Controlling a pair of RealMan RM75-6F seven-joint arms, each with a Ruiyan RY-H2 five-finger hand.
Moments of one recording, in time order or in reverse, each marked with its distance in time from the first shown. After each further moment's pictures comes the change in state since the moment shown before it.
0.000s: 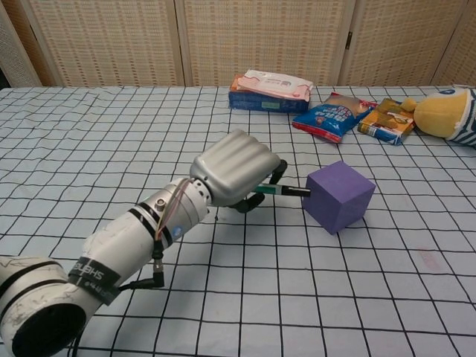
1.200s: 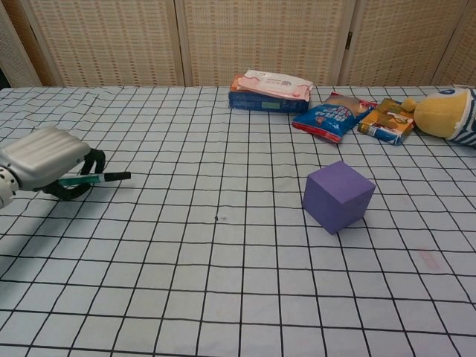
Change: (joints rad) left arm 0.309 0.405 0.123 -0.095 -0.092 0.008 -0.169; right arm 0.012 -0.046 0.008 -0.017 0.012 -0.018 -0.096
